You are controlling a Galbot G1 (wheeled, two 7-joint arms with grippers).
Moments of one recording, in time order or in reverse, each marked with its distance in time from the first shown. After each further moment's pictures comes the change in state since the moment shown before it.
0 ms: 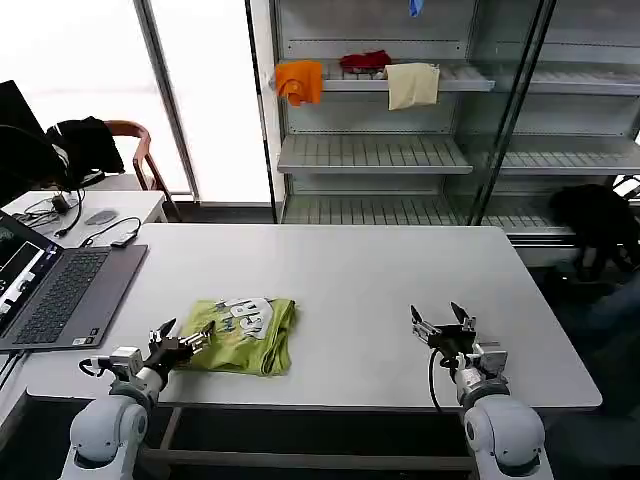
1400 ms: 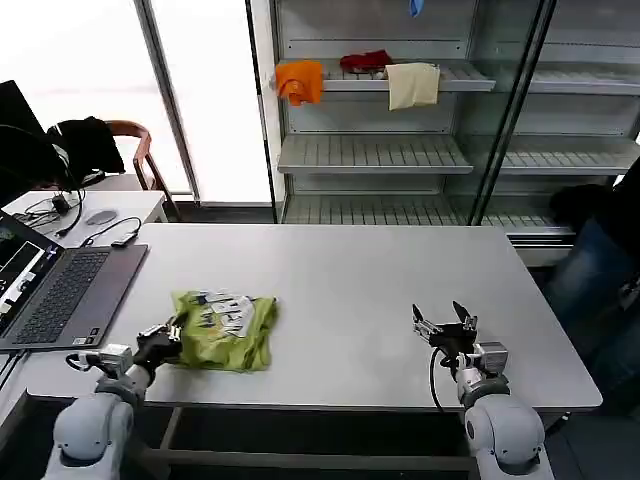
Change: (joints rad) left arm -0.006 0.041 -0.073 -0.027 0.144 -0.055 0.087; right arm 0.004 -0.005 0.002 -0.016 0.001 0.026 0.001
